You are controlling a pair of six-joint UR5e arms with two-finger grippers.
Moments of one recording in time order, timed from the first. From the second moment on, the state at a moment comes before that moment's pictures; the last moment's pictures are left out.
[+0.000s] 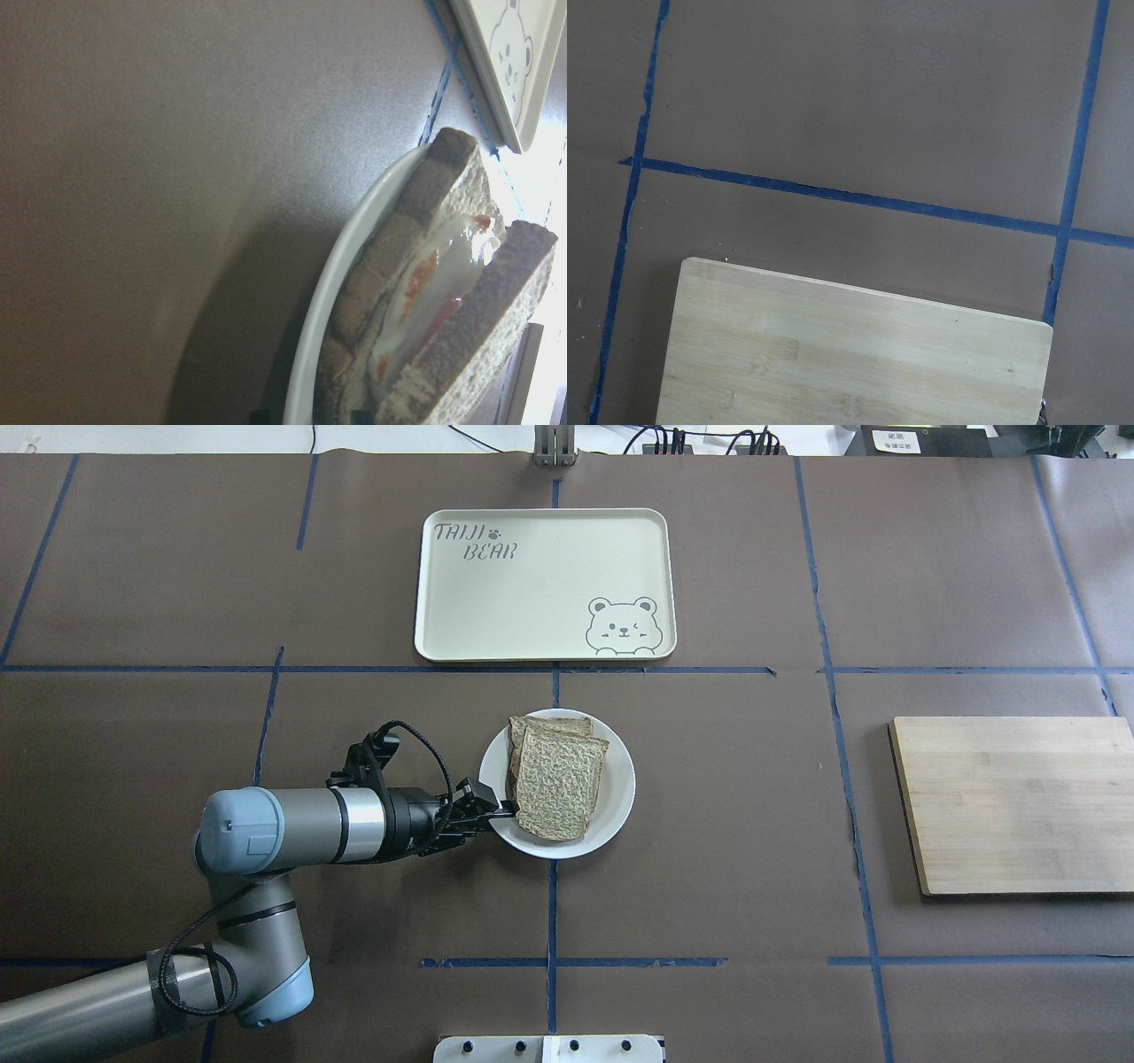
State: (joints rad) left arm -0.39 -2.00 -1.41 -2.92 -1.72 -1.95; right arm 1.43 -1.53 1.83 -1.68 2.41 0.08
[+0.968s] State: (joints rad) left arm -0.39 -2.03 -1.42 -2.87 -1.73 -1.95; right arm 1.44 -1.53 1.83 -1.68 2.40 0.07
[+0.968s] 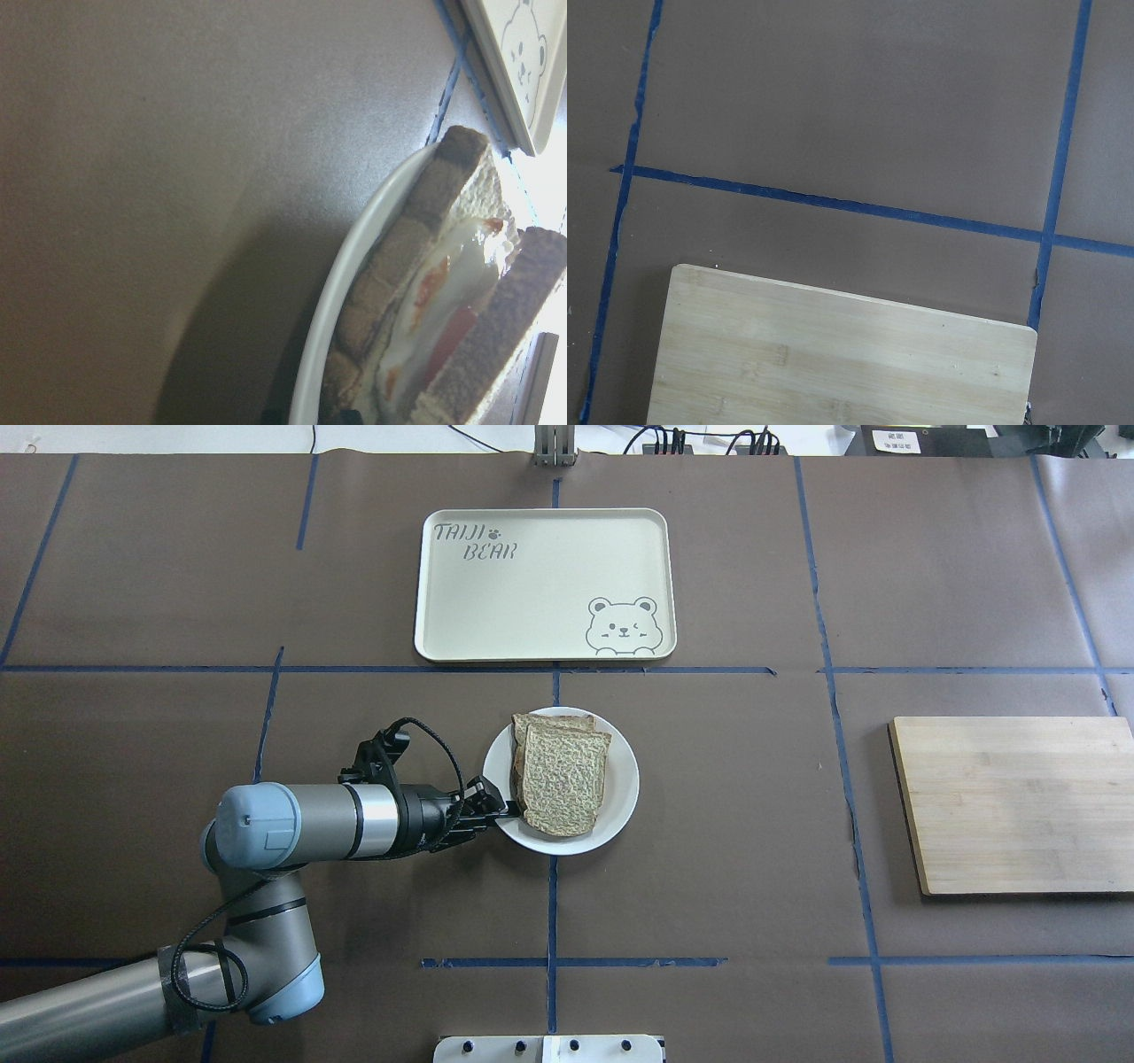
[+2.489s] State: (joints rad) left arm -0.50 -2.18 -1.30 -2.97 -1.41 -2.28; right arm 1.44 -1.54 1.83 -1.68 2.34 0.04
